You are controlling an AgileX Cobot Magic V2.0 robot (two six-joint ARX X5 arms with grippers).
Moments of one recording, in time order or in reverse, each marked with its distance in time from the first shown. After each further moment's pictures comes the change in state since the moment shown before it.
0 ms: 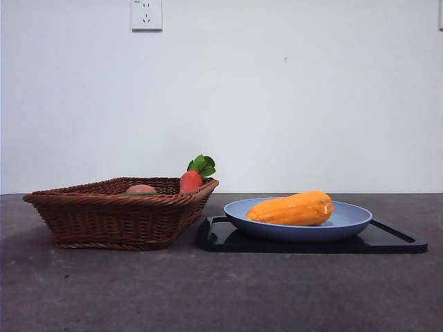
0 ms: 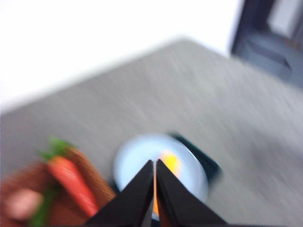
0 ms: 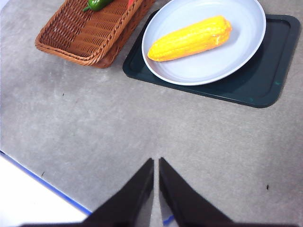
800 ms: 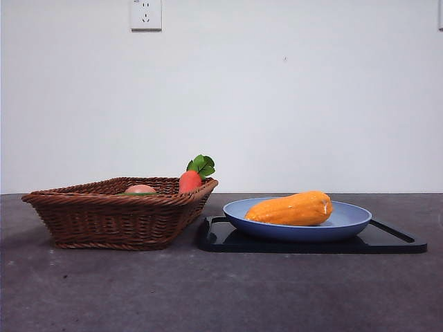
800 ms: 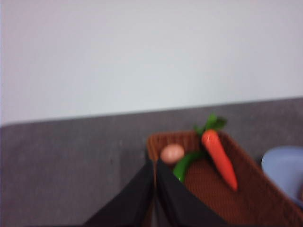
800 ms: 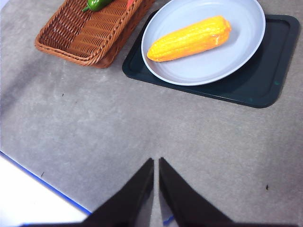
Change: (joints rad) left arm 0.533 -0.832 -1.004 0.454 -0.004 -0.008; right arm 0.000 0.000 0.000 0.000 0.000 0.000
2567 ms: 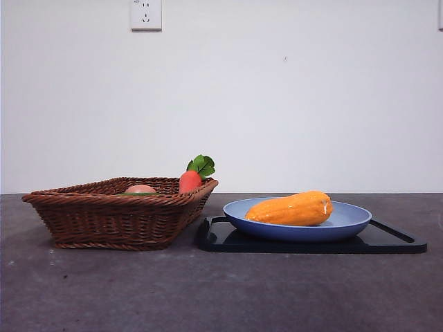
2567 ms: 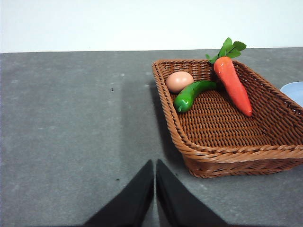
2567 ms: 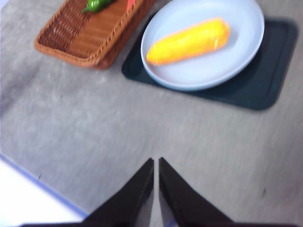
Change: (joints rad) left arm 0.023 -0.249 -0.315 -0.076 0.000 -0.003; right arm 0.000 0.000 0.000 0.023 0.007 -0.012
